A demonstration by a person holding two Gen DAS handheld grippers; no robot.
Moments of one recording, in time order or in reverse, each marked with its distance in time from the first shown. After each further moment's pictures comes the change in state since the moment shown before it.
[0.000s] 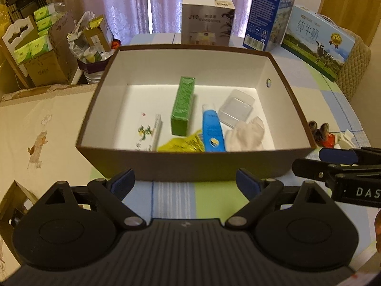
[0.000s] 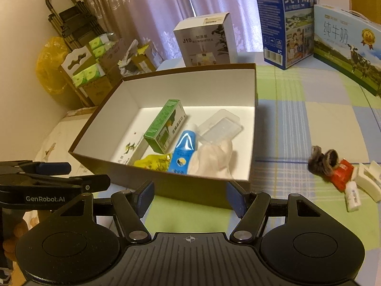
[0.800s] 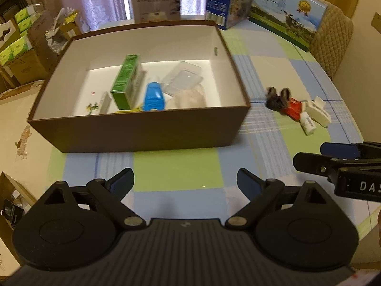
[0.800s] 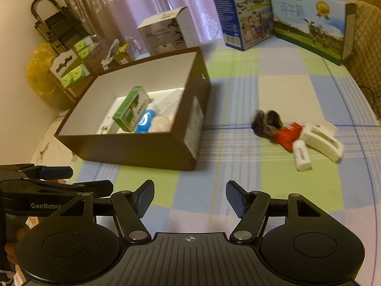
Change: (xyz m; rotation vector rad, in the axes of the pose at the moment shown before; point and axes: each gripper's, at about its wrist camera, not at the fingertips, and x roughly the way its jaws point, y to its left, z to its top) left arm -0.005 -0.105 -0.034 0.069 0.069 -0.029; right arm -0.063 -0.082 -0.049 0.076 0.033 -0.033
